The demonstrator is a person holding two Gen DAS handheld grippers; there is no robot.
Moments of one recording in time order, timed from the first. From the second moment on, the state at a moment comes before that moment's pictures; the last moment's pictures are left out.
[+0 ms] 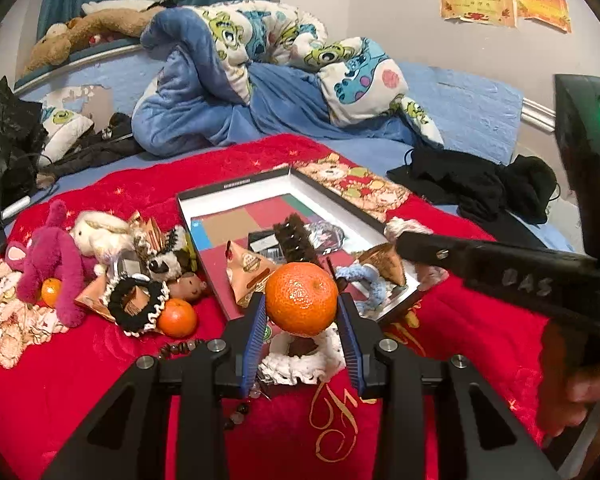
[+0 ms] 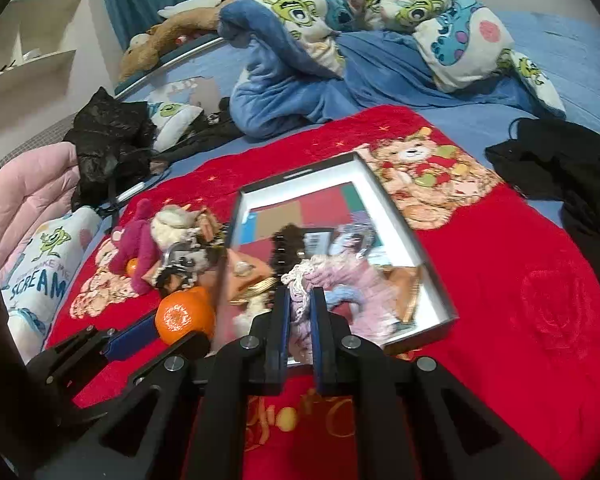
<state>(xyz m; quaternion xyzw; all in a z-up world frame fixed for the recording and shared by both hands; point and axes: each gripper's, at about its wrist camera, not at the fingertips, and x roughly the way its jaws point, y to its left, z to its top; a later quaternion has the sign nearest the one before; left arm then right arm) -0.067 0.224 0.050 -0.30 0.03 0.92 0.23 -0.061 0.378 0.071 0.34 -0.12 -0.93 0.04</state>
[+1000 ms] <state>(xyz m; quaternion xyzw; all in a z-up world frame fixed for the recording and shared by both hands) -0.122 0.238 0.002 -0.36 0.04 0.91 0.21 -0.093 0.386 0.032 0.38 -0.15 -0.91 0.04</state>
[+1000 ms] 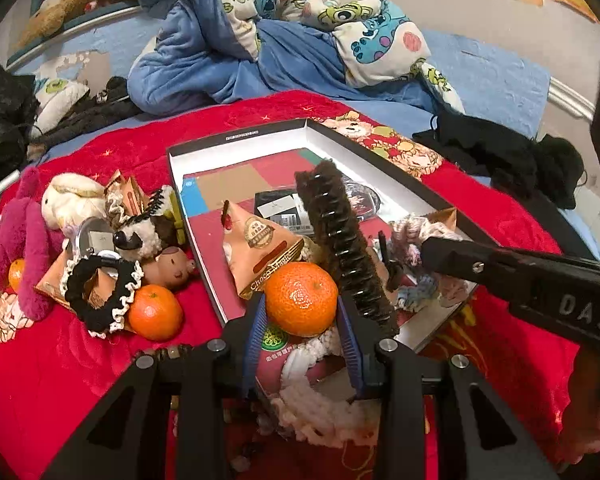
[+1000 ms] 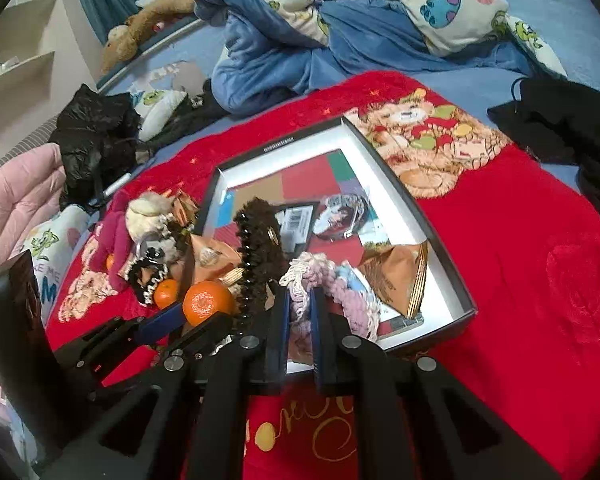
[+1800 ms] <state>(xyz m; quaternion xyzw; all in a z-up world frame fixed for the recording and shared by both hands) -0.117 0.244 0.003 -0.35 0.07 0.92 0.18 -0.106 0.378 0.015 0.42 -0.13 -0.90 0.02</state>
